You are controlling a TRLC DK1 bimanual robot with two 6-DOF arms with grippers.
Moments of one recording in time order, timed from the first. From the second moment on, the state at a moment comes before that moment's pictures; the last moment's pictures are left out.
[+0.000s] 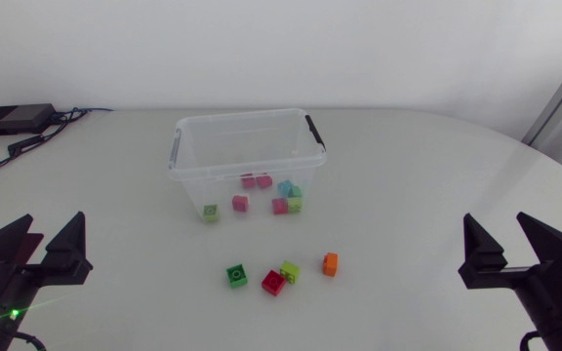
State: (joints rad) left arm 0.06 0.06 0.03 -0.03 -0.01 0.00; right arm -0.01 0.06 0.03 -0.03 0.01 -0.03
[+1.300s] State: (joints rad) left arm -0.21 1.04 0.67 -0.40 -0.01 0.27; right arm 0.06 0.73 0.40 -0.14 -0.08 0.00
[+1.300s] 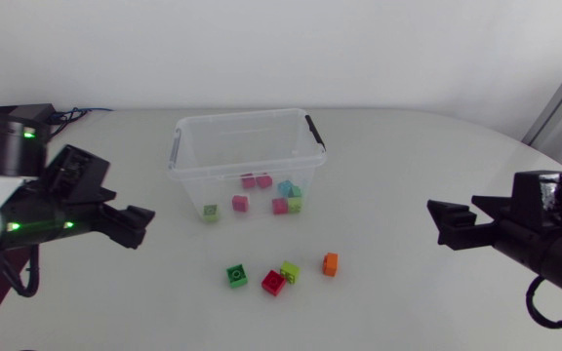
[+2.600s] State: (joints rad) left arm -0.57 1.71 0.82 -0.35 0.20 0.61; right arm 0.32 1.28 0.67 -0.48 -0.32 -0.59
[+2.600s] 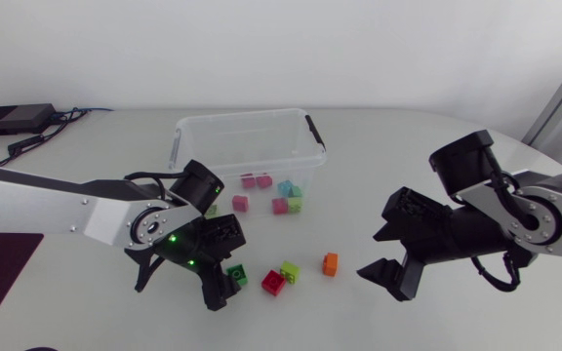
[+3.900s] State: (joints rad) left arm -0.48 1.36 0.89 -0.53 0.30 0.64; right arm 0.47 1.74 0.81 -0.32 -0.28 -0.69
